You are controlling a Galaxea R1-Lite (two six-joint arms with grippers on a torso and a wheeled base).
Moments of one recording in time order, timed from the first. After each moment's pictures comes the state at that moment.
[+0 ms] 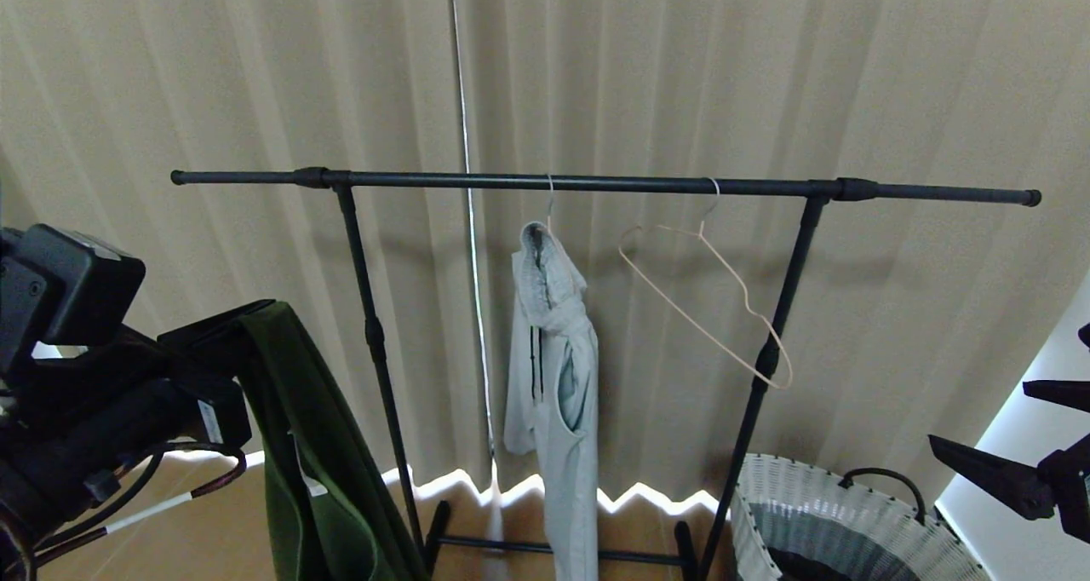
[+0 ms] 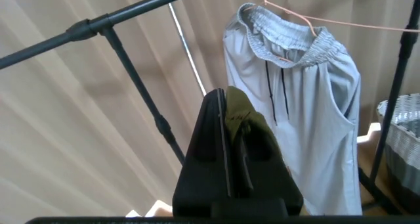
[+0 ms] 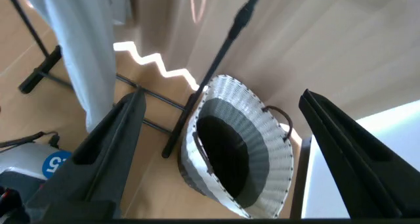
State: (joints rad) left arm -0.36 1.21 -0.38 -0.80 0.07 0.30; right arm 0.15 1.04 -0.60 0.10 -0.04 -0.25
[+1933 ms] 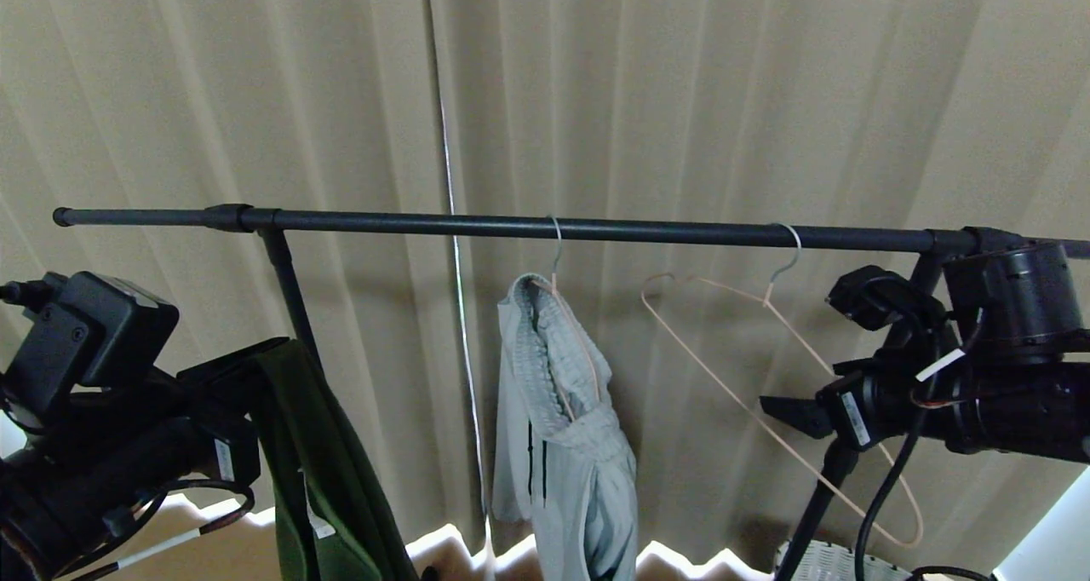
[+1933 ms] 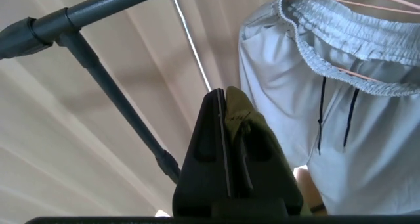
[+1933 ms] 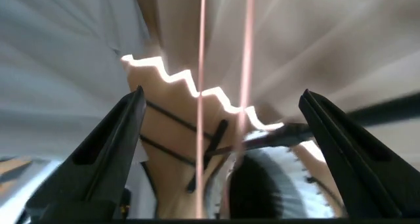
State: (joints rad) left arm -0.38 1.22 -0.32 -0.80 0.07 0.30; right arm 0.31 1.54 -0.77 -0.07 -0.05 -0.07
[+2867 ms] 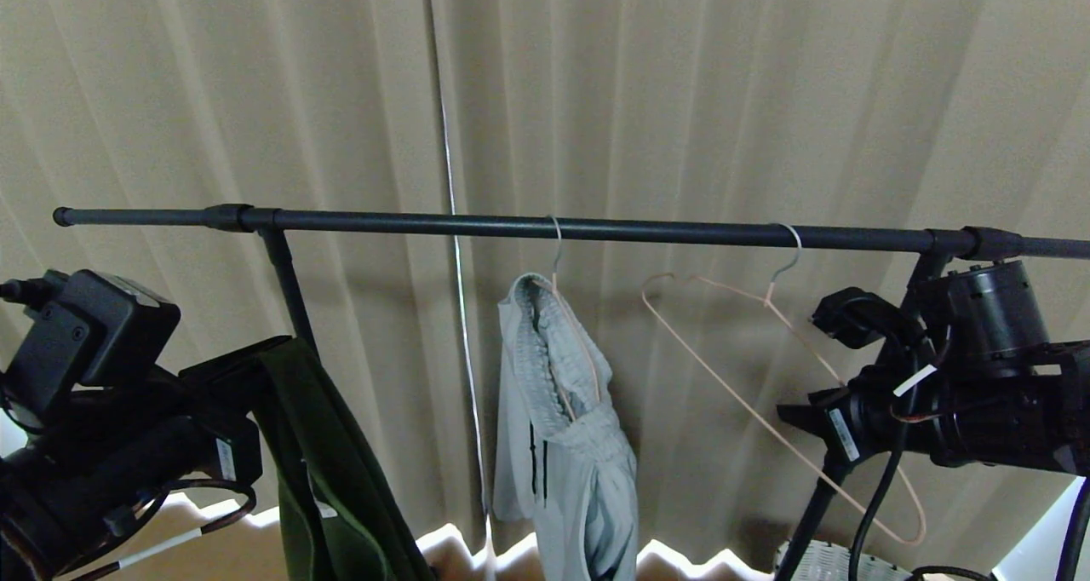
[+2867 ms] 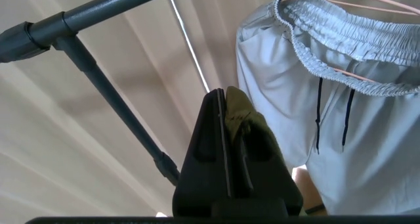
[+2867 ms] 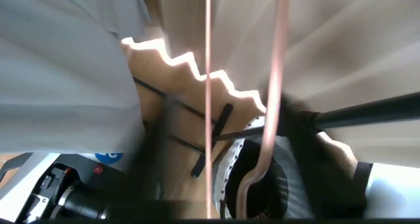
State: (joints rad) left arm -0.38 1.22 -0.32 -0.80 0.07 0.30; right arm 0.30 1.58 -0.74 -0.07 -0.05 -0.06
